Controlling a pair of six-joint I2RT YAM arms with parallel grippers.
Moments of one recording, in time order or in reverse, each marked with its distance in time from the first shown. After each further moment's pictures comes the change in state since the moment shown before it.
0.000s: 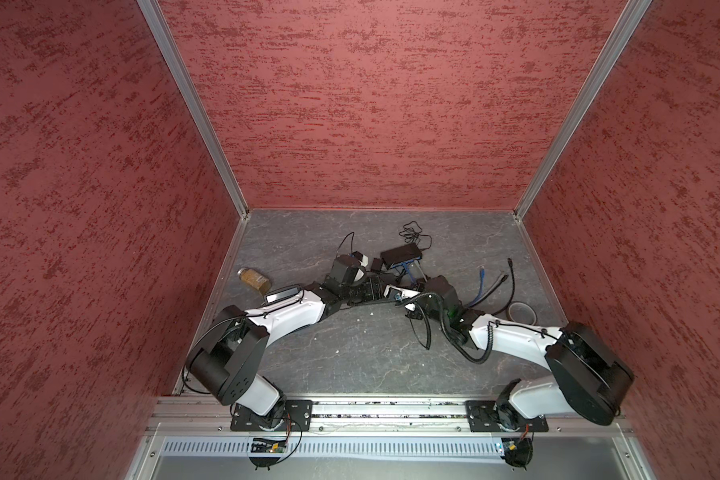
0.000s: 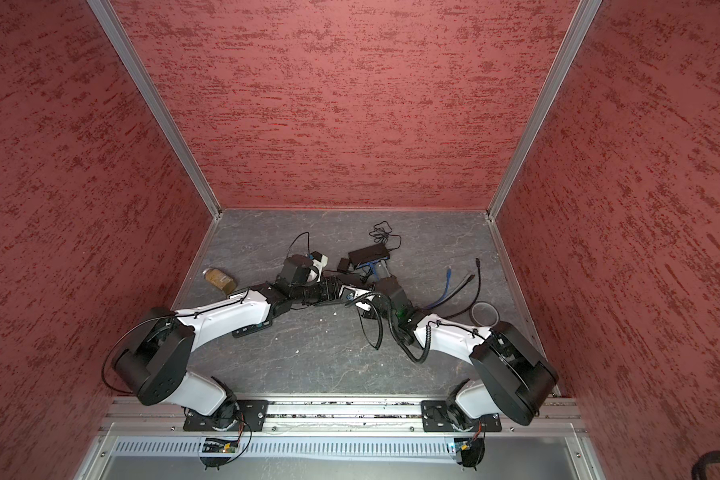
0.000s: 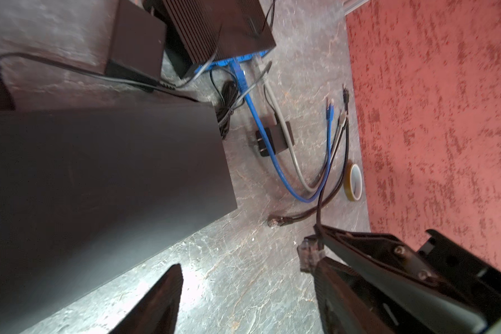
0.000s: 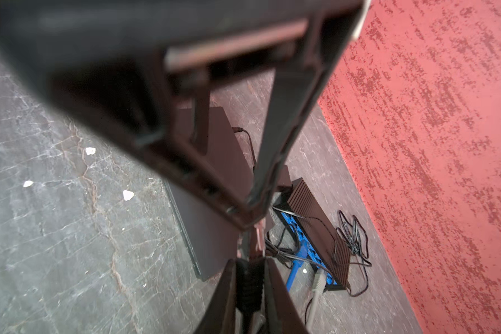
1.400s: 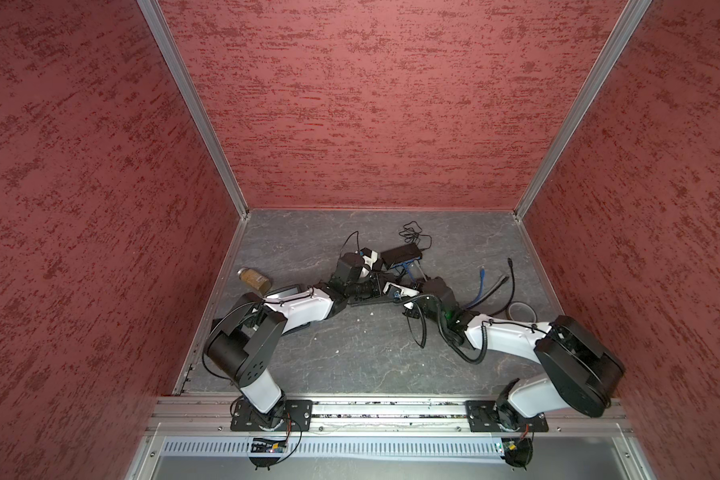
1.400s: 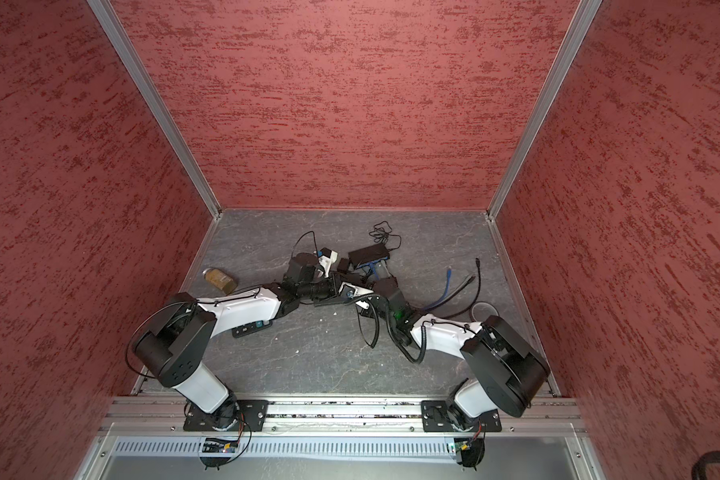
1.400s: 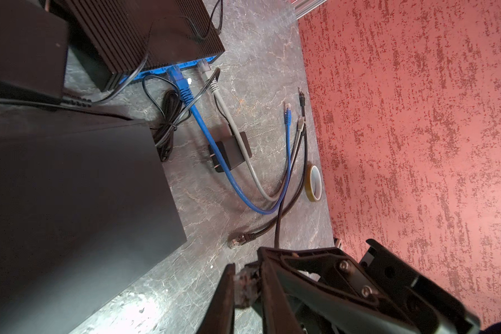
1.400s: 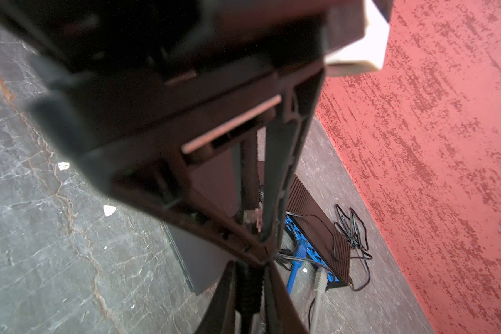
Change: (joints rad) left arm -0.005 0.107 0.004 0.258 0.115 -0.065; right arm 0.011 0.049 -0.013 0.090 0.040 0.062
